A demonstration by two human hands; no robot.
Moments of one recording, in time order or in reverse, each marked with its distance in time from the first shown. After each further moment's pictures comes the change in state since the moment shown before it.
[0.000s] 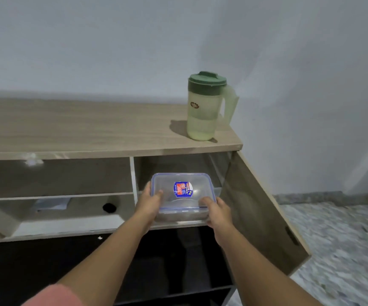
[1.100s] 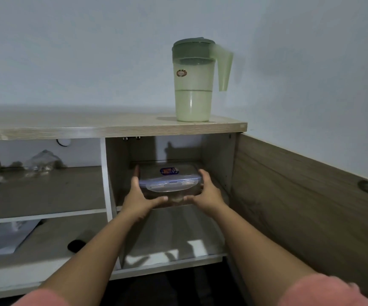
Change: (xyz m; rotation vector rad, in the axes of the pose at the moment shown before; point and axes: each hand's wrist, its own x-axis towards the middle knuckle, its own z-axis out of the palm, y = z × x) left_hand 0.130 -0.064 0.024 0.334 0.080 0.496; right_hand 0.179 0.058 0.026 -0.493 -0.057 -0.557
